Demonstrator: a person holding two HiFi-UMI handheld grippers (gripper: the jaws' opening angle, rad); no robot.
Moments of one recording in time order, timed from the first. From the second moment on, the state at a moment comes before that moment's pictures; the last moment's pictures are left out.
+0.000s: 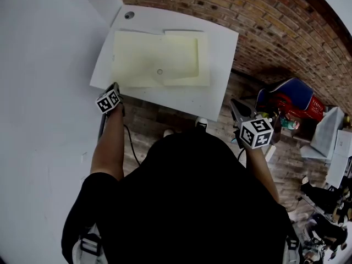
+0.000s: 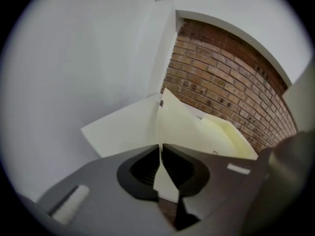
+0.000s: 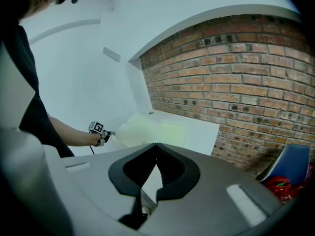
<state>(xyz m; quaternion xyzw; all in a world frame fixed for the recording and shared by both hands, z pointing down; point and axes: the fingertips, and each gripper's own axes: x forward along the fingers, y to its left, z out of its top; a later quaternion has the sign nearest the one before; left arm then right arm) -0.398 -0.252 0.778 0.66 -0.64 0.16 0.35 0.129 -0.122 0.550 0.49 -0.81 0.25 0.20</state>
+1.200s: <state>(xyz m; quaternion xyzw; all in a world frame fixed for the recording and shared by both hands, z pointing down) -0.406 -0.232 0.830 0.63 -0.63 0.20 0.40 0.124 -0.112 0.557 0.48 -0.81 0.26 0.21</state>
